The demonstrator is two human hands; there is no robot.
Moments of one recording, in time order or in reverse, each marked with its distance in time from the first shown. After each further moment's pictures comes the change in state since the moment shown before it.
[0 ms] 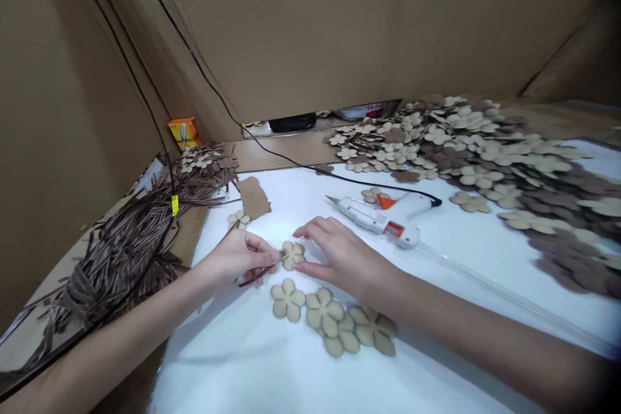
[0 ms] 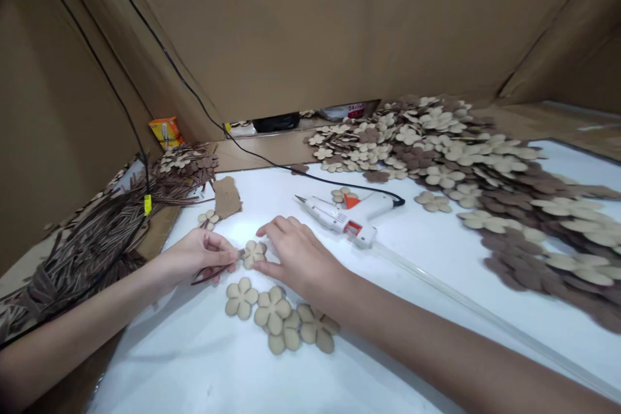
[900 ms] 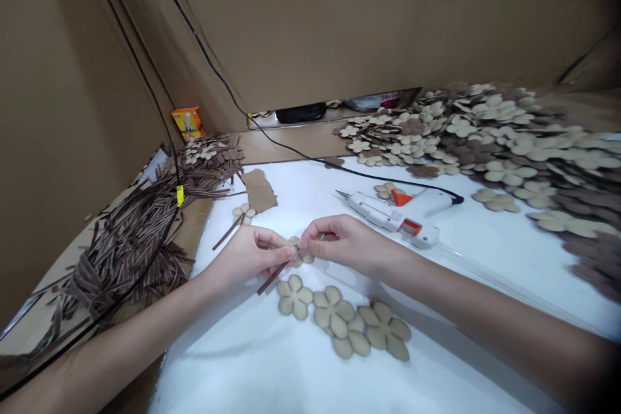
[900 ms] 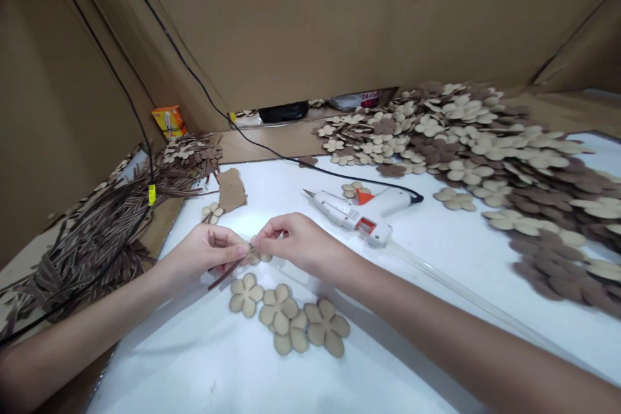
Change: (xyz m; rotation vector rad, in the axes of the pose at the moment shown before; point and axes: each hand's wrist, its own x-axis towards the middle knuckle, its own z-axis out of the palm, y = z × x) left_hand 0.000 -0.010 0.007 0.000 -0.011 0.194; right_hand 0.020 0.001 -0.001 0.714 -0.231 0.337
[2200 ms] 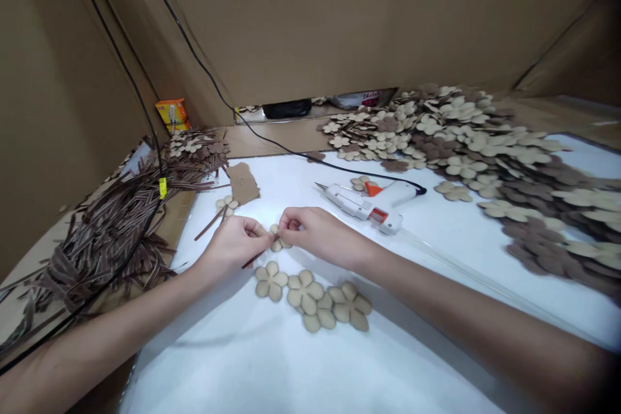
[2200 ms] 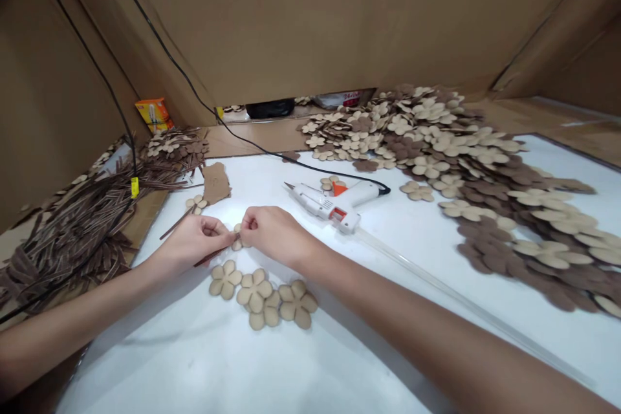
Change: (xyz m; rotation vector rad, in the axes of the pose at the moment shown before) left_hand 0.005 0.010 0.019 0.296 0.233 -0.149; right_hand -0.005 -0.003 0.004 -0.444 0.105 -0.091
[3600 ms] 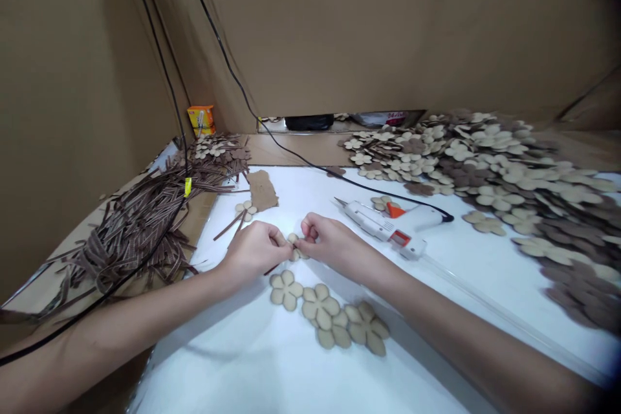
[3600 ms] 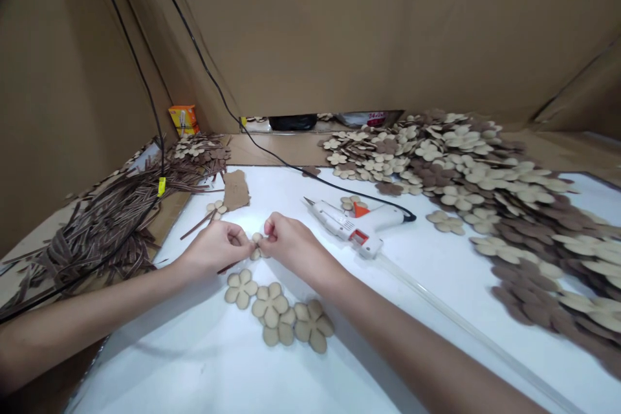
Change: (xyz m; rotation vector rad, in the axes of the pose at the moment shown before) left_hand 0.001 -0.007 0.005 0.086 0.115 0.065; right_hand 0.016 0.016 0.013 0.011 0.086 0.036
